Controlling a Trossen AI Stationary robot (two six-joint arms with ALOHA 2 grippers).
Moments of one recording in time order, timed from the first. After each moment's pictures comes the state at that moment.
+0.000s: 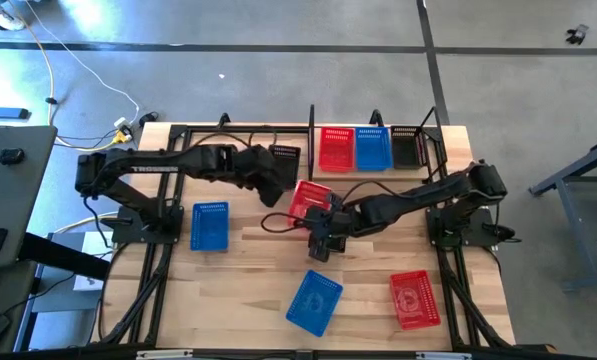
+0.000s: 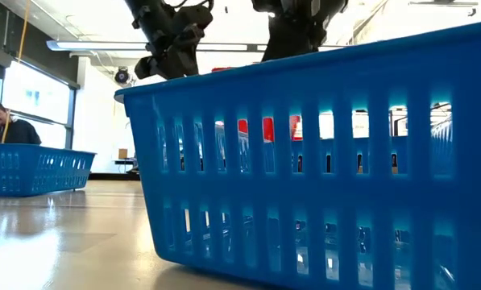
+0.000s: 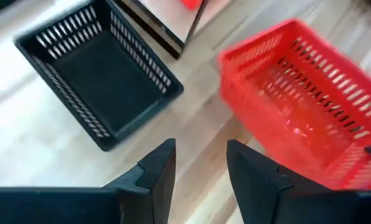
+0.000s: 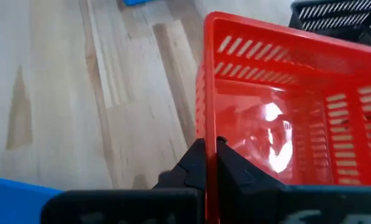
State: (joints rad) left arm 0.29 1.43 1.18 -0.73 -0.14 -0.58; right arm 0.22 1.71 1.33 -0.54 0.29 0.39
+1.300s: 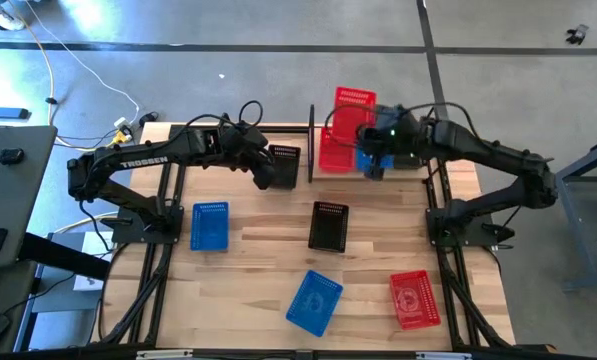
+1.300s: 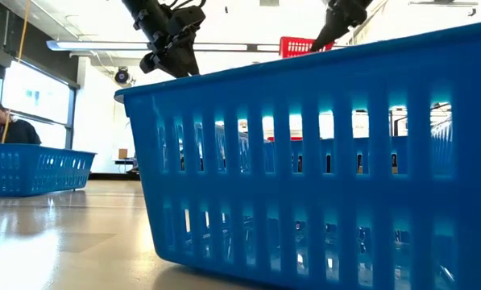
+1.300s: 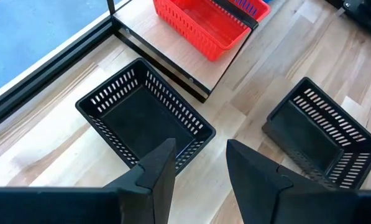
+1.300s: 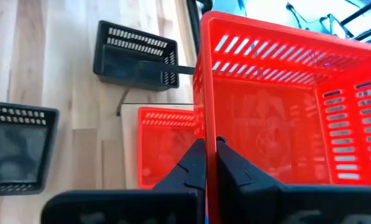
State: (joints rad) left arm 0.43 1.36 1.18 -0.68 -0.12 -0.36; right arm -0.32 1.24 1.33 -0.80 0.23 -0.45
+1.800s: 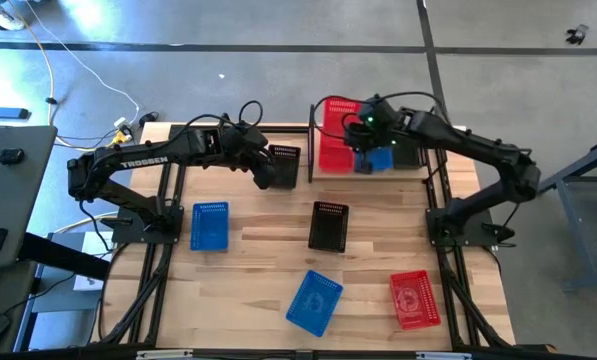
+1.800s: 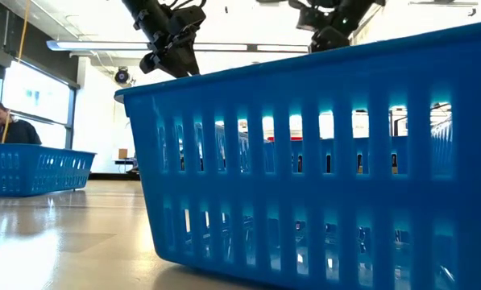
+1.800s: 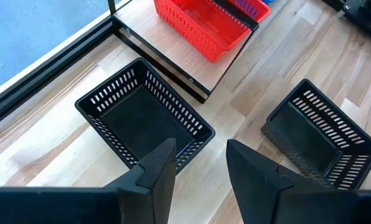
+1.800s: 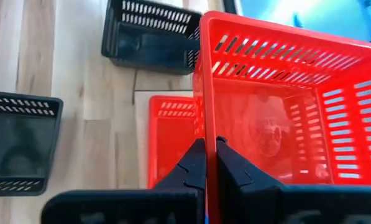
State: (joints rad) left arm 0.43 1.36 1.18 -0.68 -0.12 -0.37; right arm -0.46 1.40 1.33 -0.78 0.02 -0.48
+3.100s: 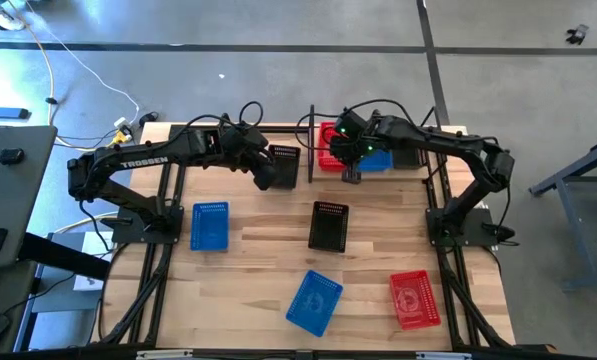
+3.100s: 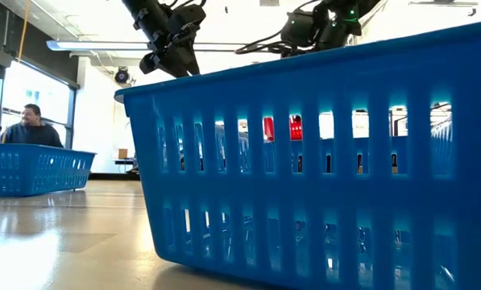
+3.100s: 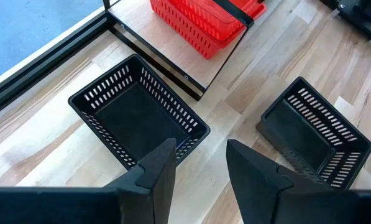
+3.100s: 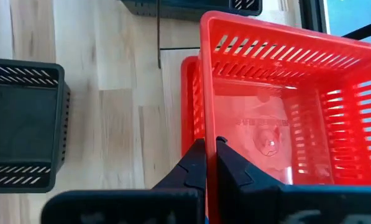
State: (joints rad) left arm 0.42 1.36 1.18 -0.68 -0.11 -0.39; right arm -0.46 1.62 1.33 -0.81 -0.03 -0.42
